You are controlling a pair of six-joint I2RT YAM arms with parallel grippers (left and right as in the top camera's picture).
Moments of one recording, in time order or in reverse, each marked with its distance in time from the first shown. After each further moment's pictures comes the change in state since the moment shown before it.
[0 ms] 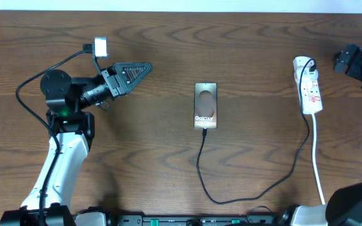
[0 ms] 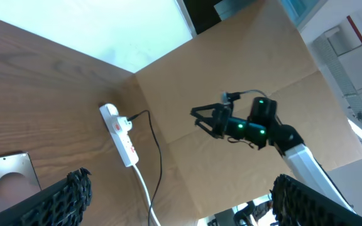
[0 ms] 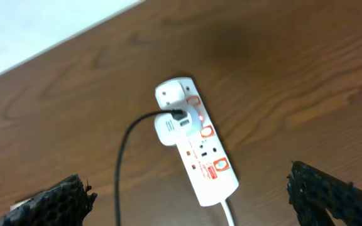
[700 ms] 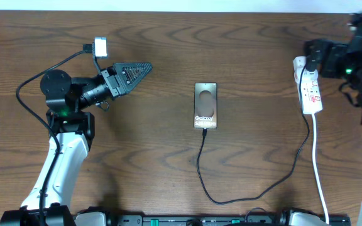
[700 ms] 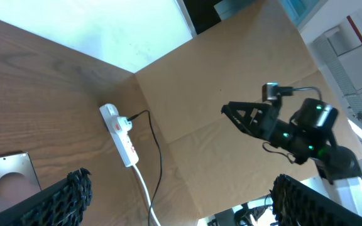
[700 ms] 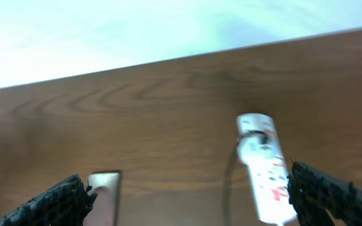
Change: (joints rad) left arm 0.000 0.000 0.000 0.000 0.000 0.000; right arm 0.291 -0.247 0.000 -0.012 -0.002 0.000
